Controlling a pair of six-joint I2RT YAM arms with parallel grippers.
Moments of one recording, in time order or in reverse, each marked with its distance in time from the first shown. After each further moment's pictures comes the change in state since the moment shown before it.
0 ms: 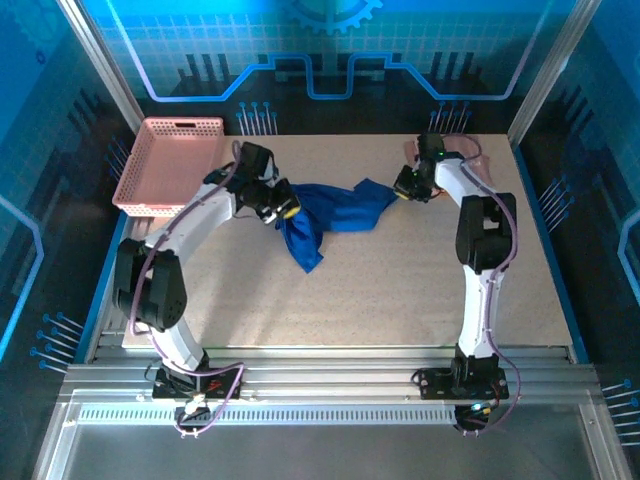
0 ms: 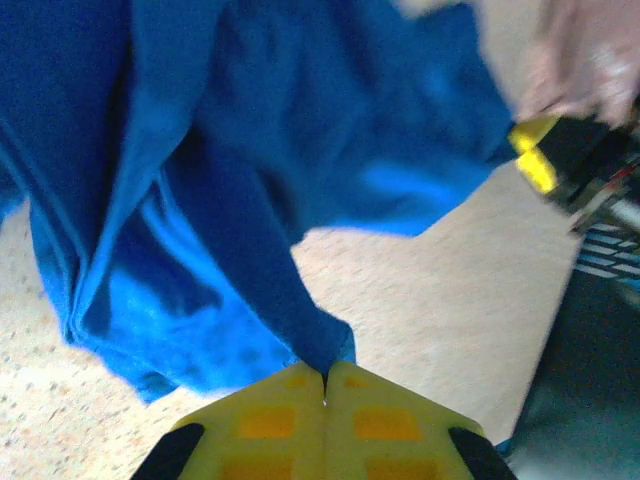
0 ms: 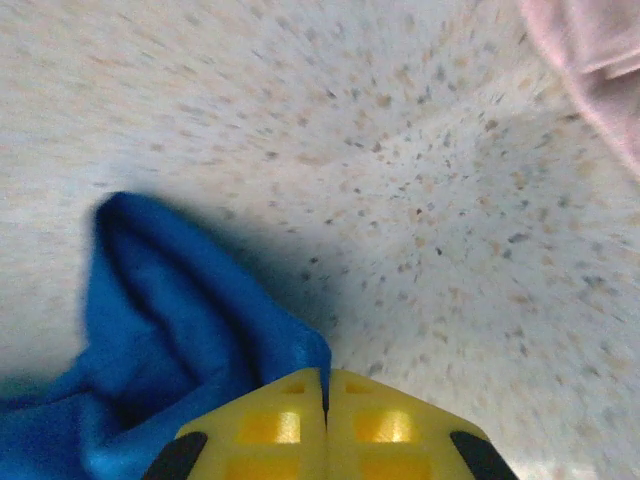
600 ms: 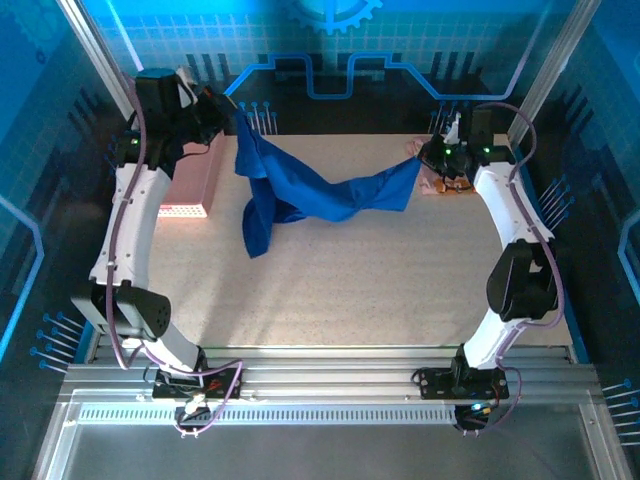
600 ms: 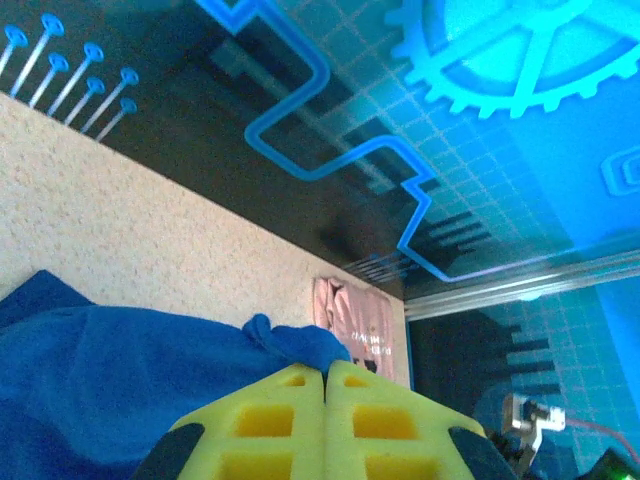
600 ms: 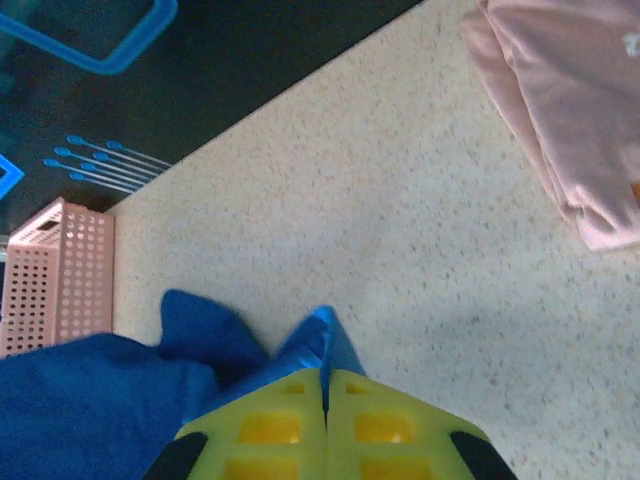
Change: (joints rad) left arm 0.270 -0.090 0.440 0.023 -0.043 0.043; right arm -0.051 -0.470 -0.190 0.068 -0.078 0.001
